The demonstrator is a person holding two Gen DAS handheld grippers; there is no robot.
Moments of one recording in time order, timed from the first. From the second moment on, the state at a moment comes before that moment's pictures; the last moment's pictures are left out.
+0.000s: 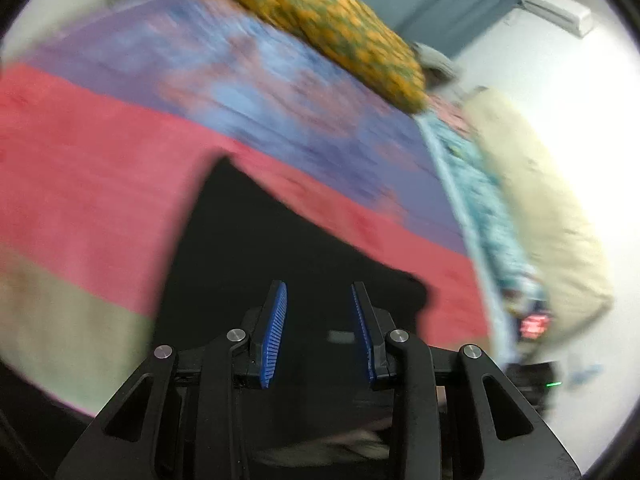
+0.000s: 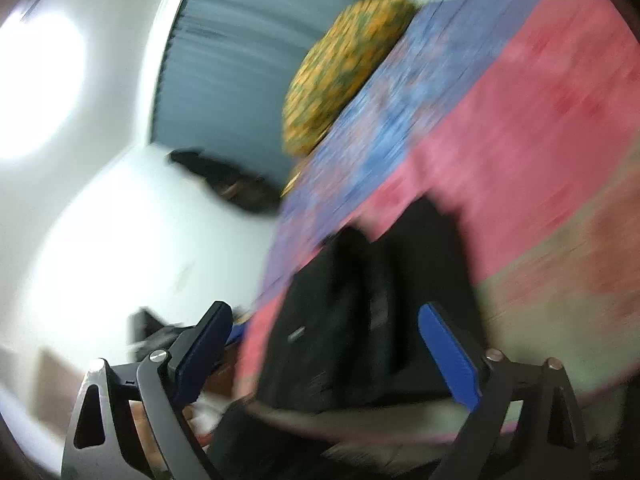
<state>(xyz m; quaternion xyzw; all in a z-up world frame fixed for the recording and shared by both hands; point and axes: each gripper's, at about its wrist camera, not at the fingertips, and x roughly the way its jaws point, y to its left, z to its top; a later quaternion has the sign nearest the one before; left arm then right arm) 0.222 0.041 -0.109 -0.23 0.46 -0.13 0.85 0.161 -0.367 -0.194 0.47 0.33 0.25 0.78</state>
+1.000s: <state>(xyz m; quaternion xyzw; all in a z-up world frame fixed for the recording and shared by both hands) 0.192 0.085 -0.152 -0.23 0.44 -0.08 0.86 0.224 -0.285 -0.184 0.23 0.51 0.32 0.77</state>
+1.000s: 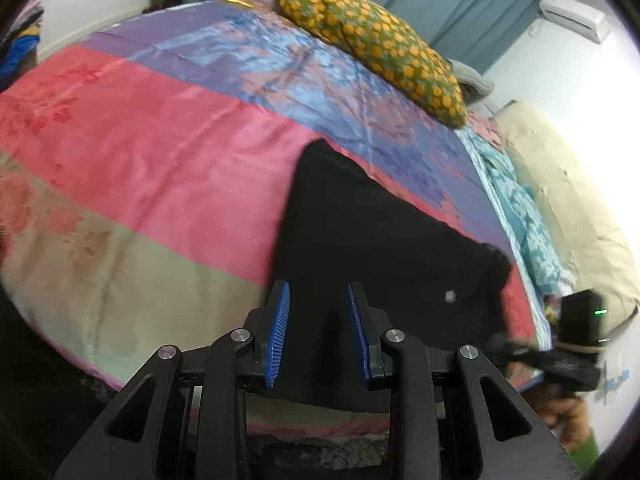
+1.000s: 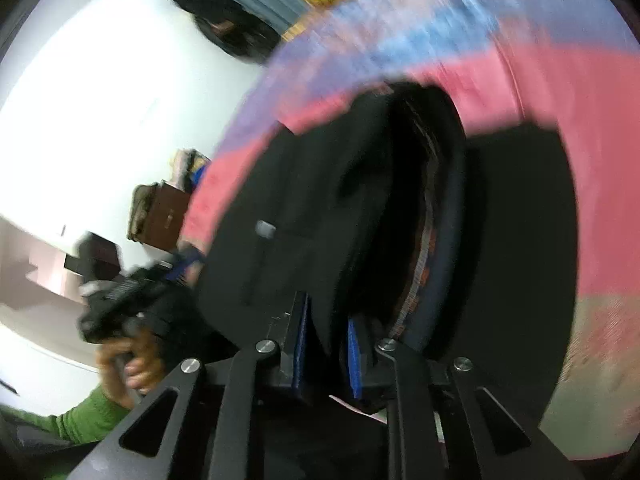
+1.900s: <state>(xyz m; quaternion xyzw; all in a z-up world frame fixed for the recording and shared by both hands) 0.183 0.020 -0.146 -0.10 0.45 -0.14 0.88 0.202 -0.363 -0.187 0.14 0.52 0.13 0.83</state>
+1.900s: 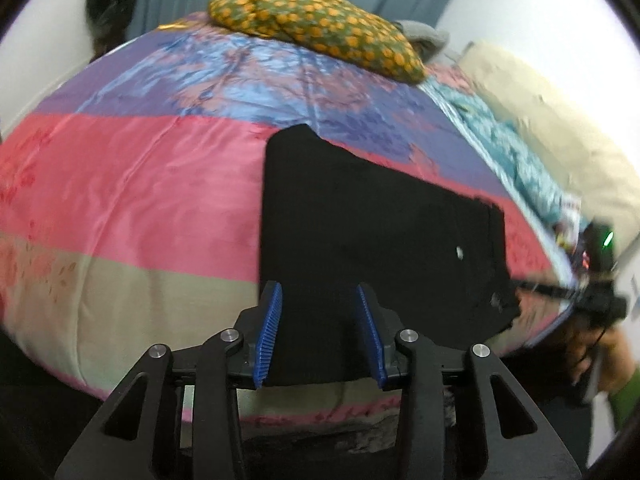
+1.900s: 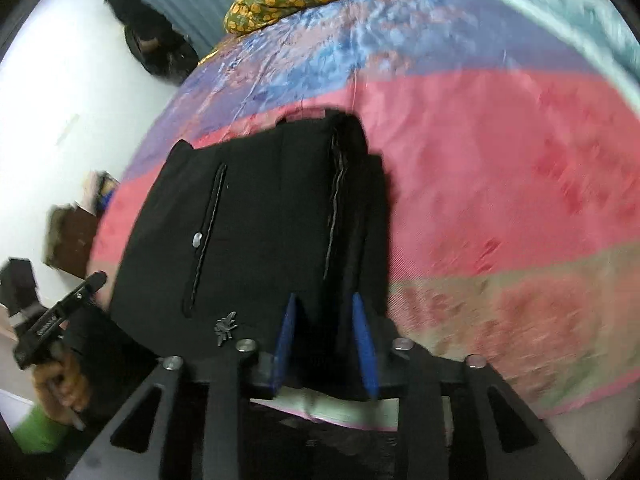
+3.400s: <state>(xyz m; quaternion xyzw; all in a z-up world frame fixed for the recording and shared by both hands) 0.166 -0.002 -0.153 0.01 0.47 -0.07 0.88 0.140 -0.307 -0.187 0.11 0.51 0.08 0.85</state>
